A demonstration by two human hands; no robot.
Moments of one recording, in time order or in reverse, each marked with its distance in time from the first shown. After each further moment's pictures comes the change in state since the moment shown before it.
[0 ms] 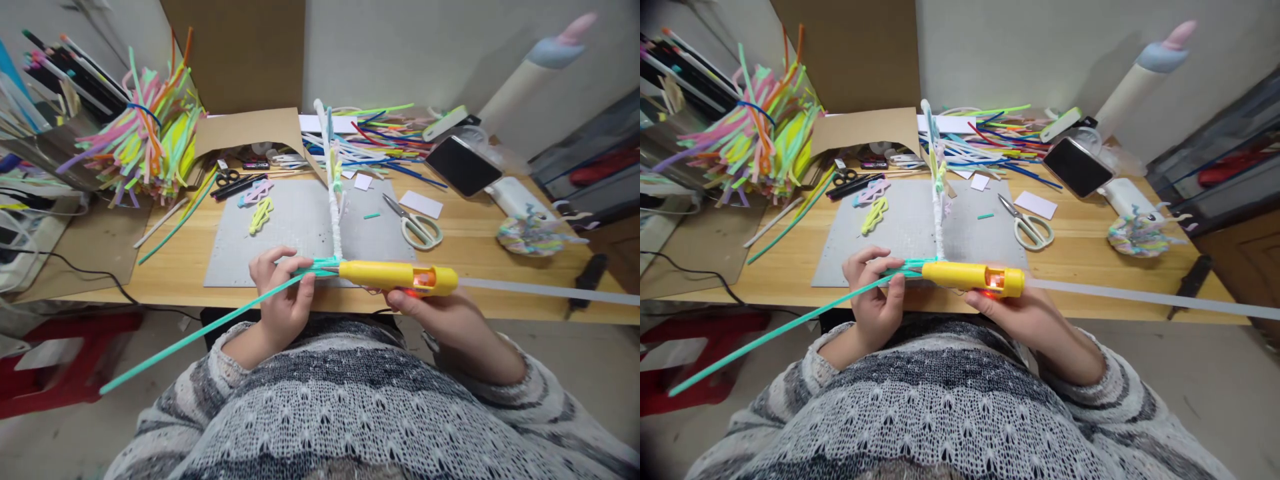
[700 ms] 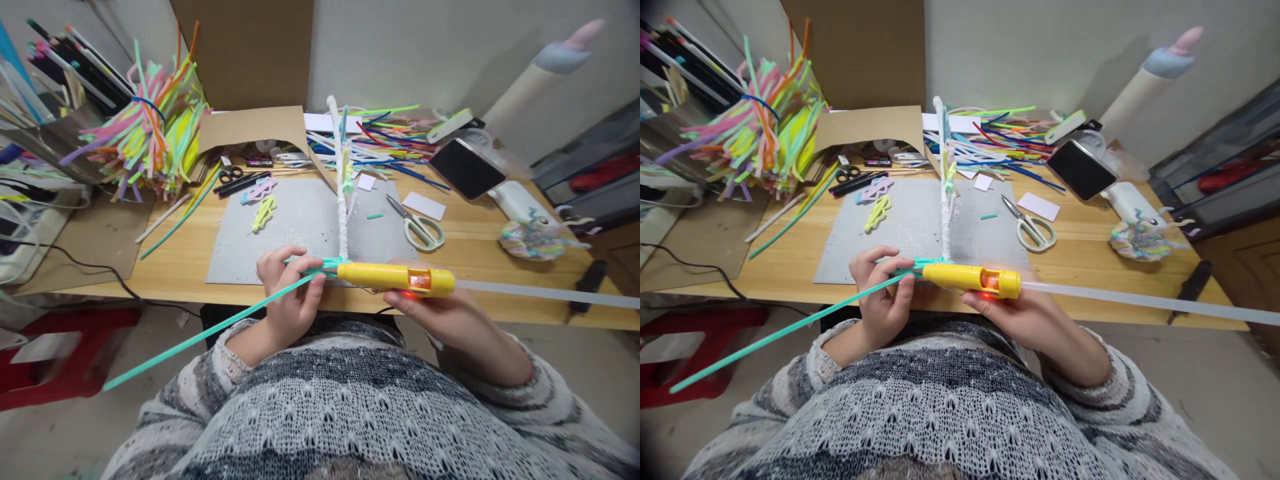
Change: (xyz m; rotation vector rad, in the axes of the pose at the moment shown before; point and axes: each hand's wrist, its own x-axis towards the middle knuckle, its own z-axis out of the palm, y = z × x) left_hand -0.001 0.005 0.001 0.035 -0.025 0.030; right_hand 0.007 -0.014 0.003 -0.237 -0.038 -0.093
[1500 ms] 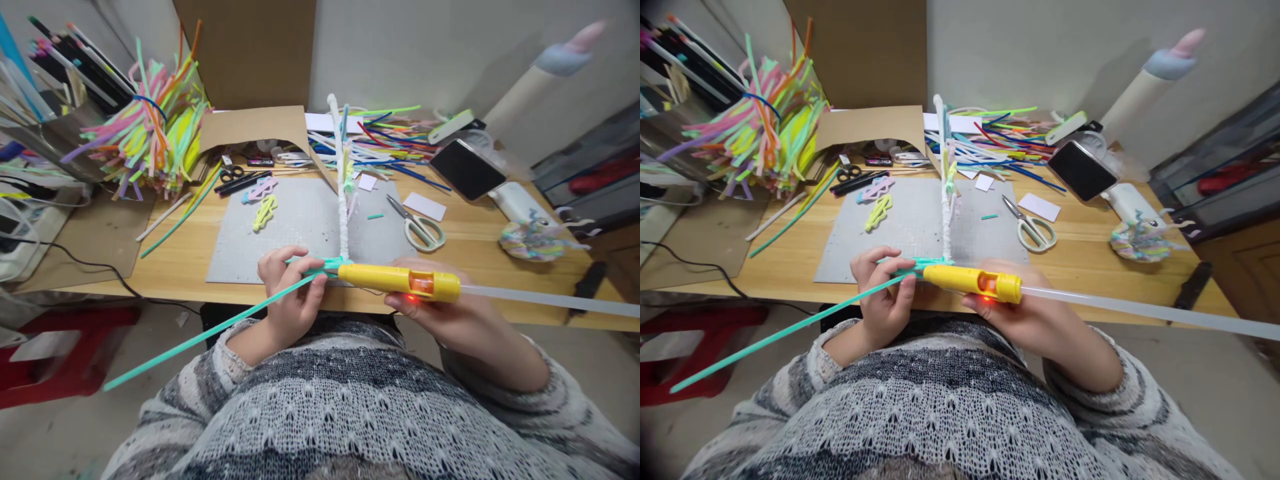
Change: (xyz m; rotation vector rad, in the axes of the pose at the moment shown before) left_hand 0.000 0.001 -0.001 0.011 -0.002 0.002; right_hand 0.004 -0.009 -0.011 -0.164 -0.059 -0.215
